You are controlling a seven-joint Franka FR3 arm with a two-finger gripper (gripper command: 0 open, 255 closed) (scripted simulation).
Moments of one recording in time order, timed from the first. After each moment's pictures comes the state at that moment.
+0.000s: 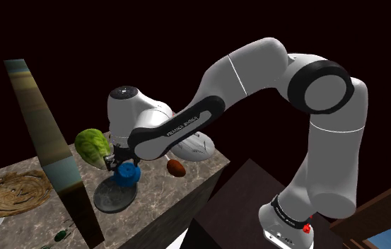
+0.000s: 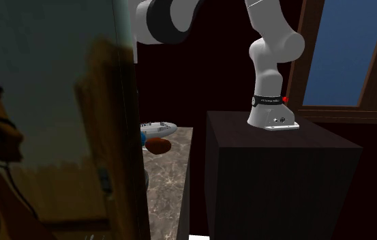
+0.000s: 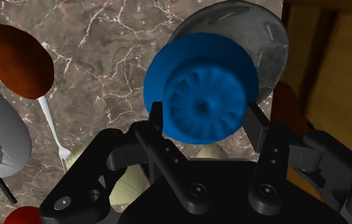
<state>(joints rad) 0.28 0.47 0.34 -1.89 -0.24 2.37 0.95</state>
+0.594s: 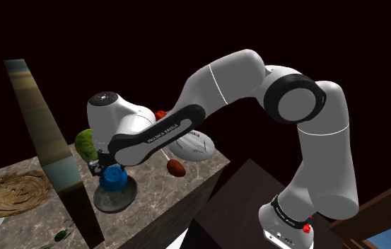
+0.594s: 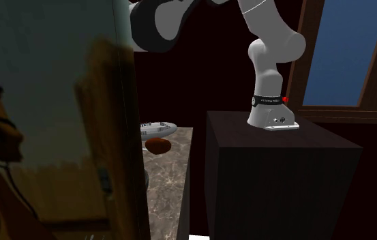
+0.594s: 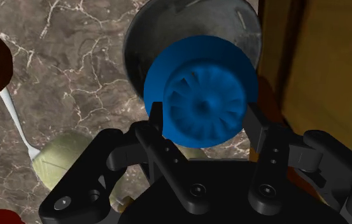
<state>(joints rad) 0.35 0.63 0.32 -1.68 -0.27 2.31 0.99</state>
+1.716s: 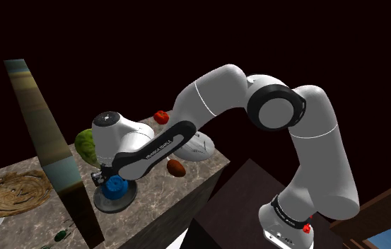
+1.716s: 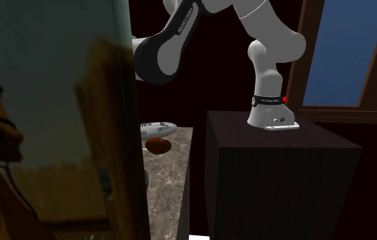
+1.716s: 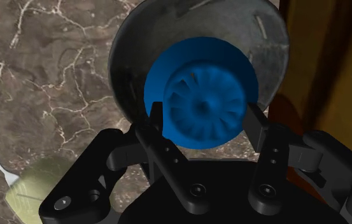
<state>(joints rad) 0.38 0.75 0.28 -1.67 -0.31 2.42 1.01</state>
